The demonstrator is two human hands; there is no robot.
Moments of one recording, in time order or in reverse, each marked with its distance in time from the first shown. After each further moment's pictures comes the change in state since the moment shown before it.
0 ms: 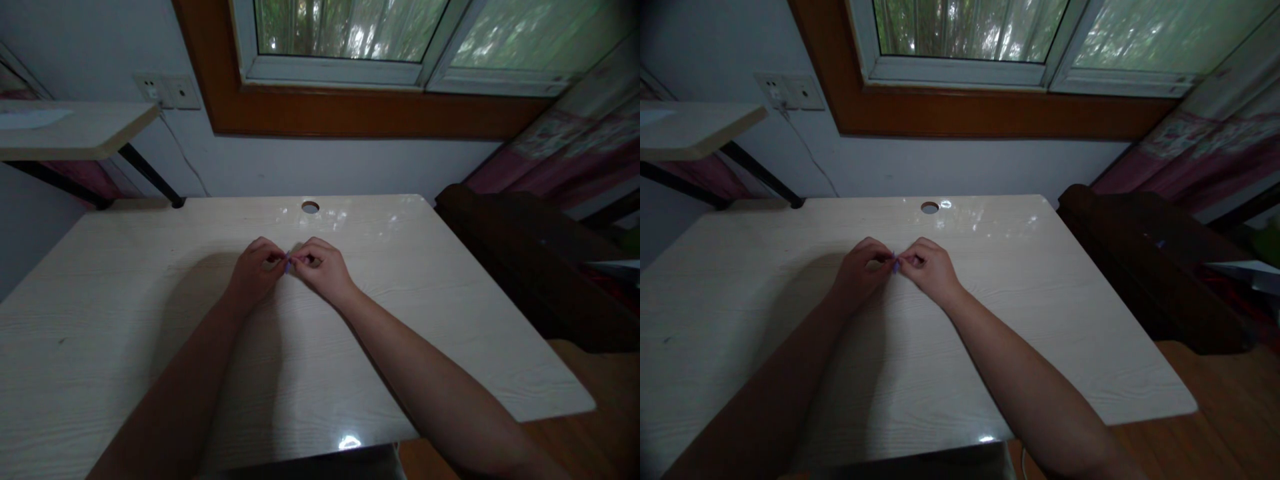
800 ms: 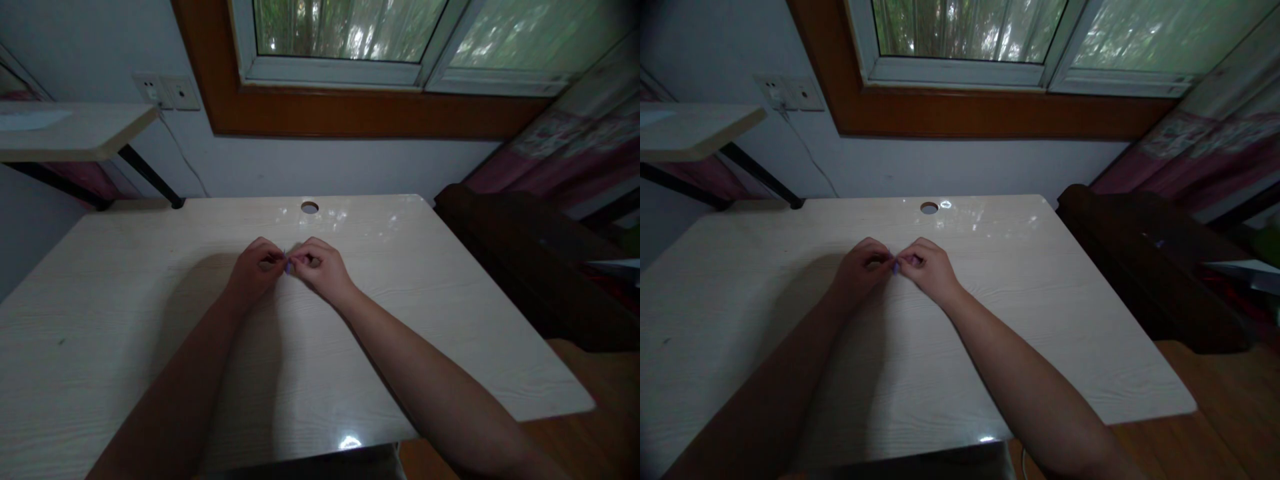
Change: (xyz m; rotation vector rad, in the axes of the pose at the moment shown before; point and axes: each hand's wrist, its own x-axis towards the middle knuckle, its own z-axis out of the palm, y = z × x) left_hand 0.002 0.002 -0.004 -0.097 -0.046 -0.085; right_hand 0.001 -0.001 0.000 0.032 -0.002 0.012
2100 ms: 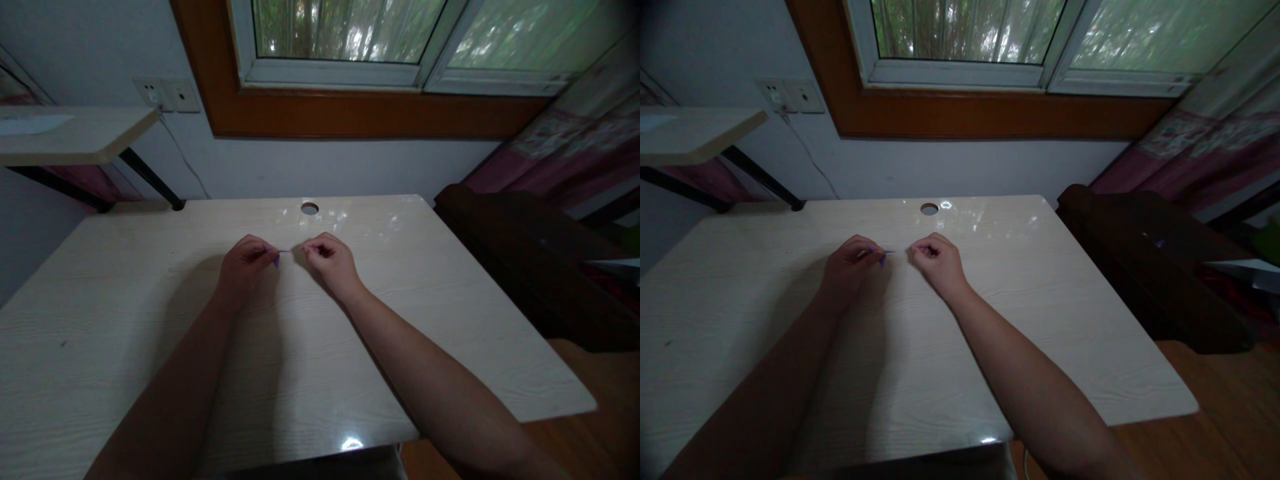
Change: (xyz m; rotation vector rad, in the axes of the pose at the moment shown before) left_hand 0.000 -0.005 -0.010 -0.155 0.129 -0.103; right_hand 0.005 0.009 -0.007 -0.012 0.189 0.123
